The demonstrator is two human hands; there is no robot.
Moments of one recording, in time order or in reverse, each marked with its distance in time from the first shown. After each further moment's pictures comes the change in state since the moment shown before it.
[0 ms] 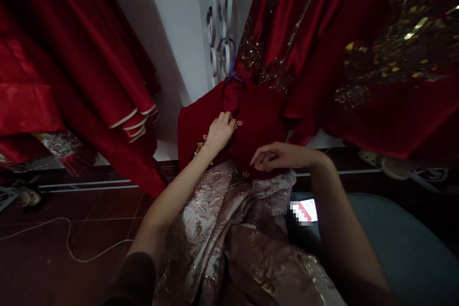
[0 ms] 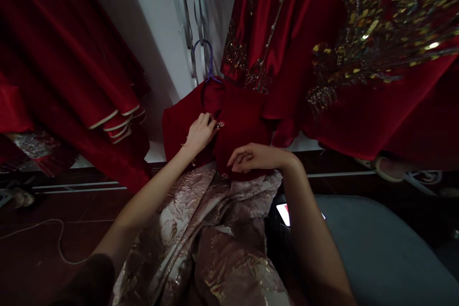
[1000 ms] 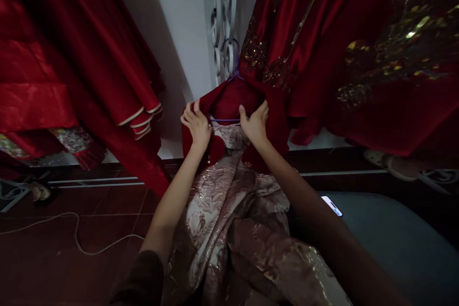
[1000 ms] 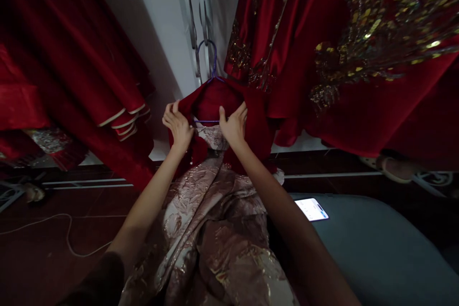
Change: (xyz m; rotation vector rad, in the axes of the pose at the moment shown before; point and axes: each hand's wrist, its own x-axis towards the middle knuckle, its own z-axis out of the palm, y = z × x) left_hand -0.022 -0.042 -0.002 -0.223 0.339 -0.688; right_hand 0.132 -0.006 -0.007 -0.214 1.539 0.055
